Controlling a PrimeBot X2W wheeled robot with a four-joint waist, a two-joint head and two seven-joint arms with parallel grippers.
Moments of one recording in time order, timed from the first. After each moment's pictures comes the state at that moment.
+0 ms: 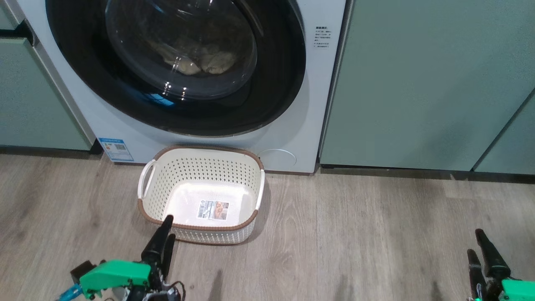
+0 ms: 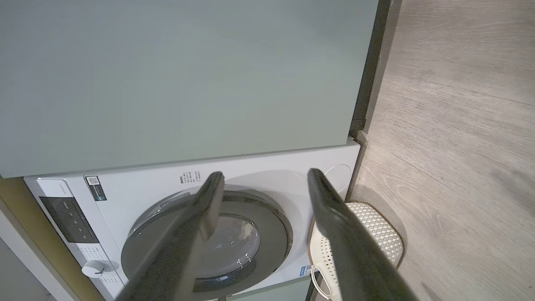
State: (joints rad) left arm -0.01 0.03 0.03 0.34 -1.57 -0.13 0.06; right arm 0.01 -0.02 -0.10 0.34 1.57 0.13 0.06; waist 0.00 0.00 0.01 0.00
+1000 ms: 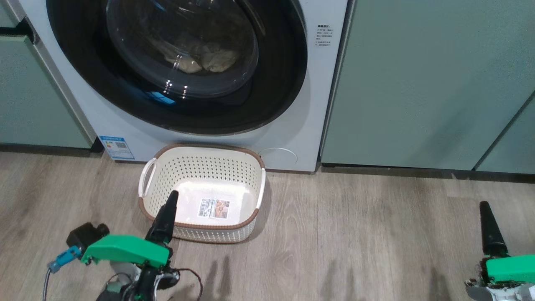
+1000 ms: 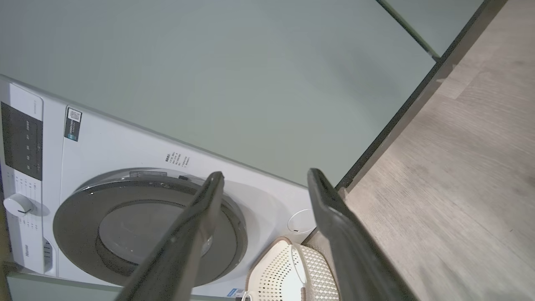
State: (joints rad) left arm -0.08 0.04 0.03 0.30 -1.11 -0.13 -0.02; right arm -0.03 -0.03 -0.10 0.25 1.10 0.13 -0.02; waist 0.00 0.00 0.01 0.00
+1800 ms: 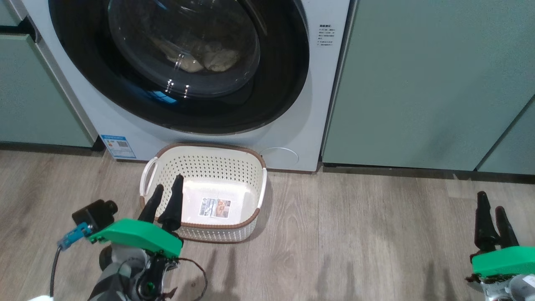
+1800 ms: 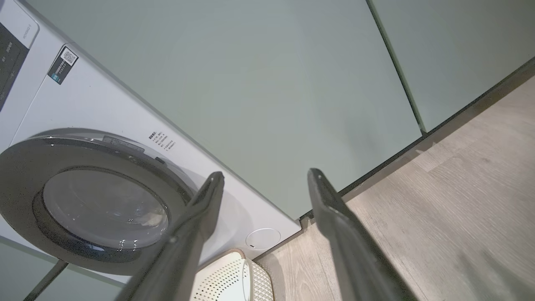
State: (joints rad) left arm -0.13 0.04 0.03 0.29 -0.76 -0.12 -0.09; right arm -0.05 -0.03 -0.09 0.24 0.75 0.13 -0.09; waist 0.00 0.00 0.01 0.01
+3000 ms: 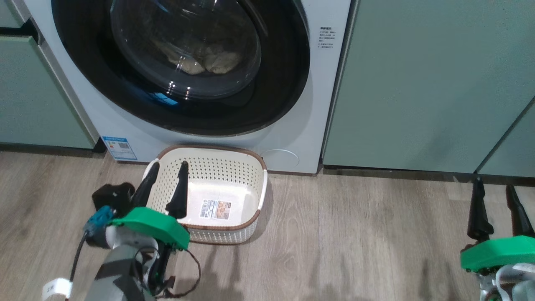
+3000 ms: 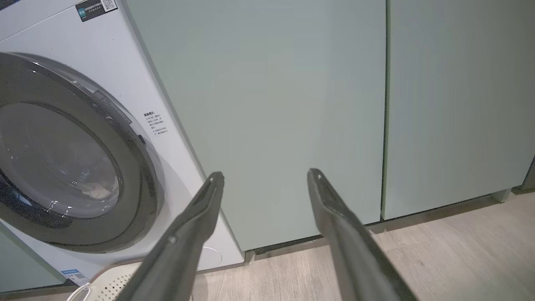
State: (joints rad) left arm -0.20 0.04 0.04 0.34 -0.30 -0.12 -0.20; right arm -0.09 -0.03 -0.09 0.24 0.29 0.13 -0.20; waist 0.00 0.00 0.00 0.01
